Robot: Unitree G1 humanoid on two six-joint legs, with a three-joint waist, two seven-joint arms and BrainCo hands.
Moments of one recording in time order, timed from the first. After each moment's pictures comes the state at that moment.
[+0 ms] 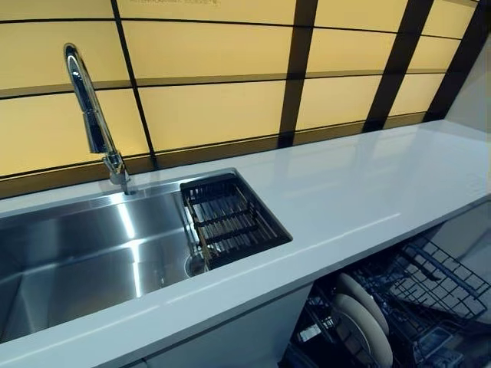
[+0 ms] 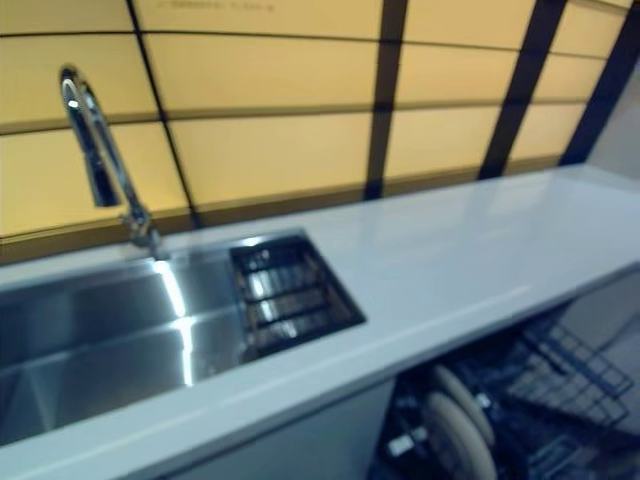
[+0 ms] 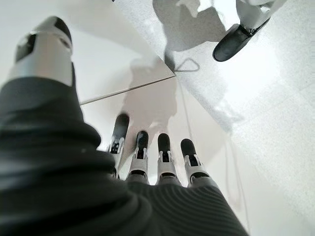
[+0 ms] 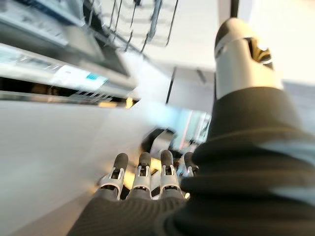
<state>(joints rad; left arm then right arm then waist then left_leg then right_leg) 0.07 0.37 -0.21 1.17 -0.01 -0.12 0.02 0.32 -0.63 -0.66 0.59 0.66 0.15 -0.40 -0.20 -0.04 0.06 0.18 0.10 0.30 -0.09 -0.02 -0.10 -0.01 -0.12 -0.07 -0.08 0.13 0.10</state>
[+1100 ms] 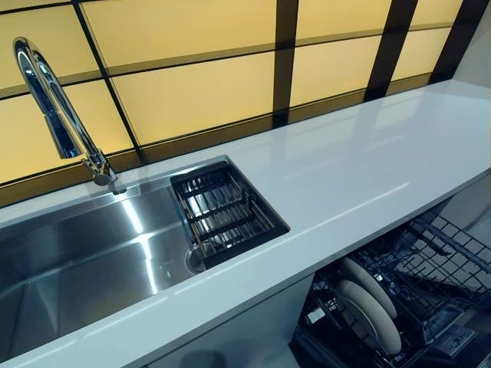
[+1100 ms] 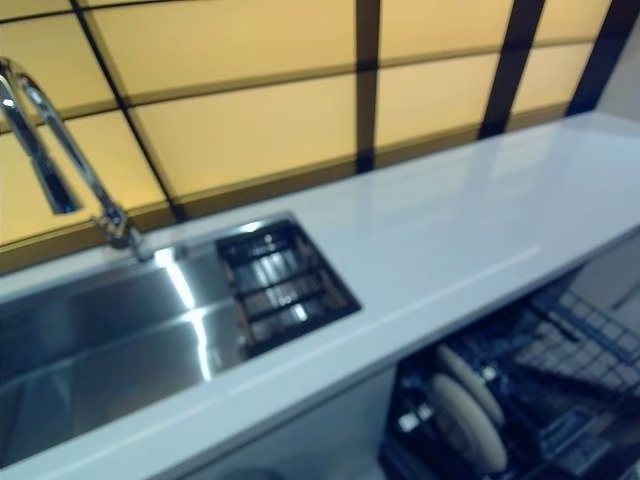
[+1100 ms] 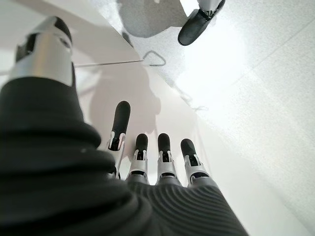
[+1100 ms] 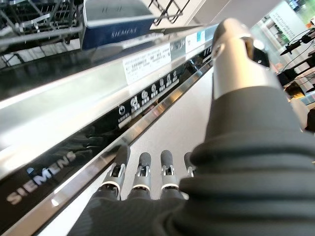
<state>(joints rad) 0.06 0.40 -0.22 1.18 -0.02 -0.08 0.00 0.24 -0.43 -0.65 1.09 1.41 0.01 0.11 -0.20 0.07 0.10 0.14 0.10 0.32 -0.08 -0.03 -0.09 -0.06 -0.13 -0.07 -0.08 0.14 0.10</state>
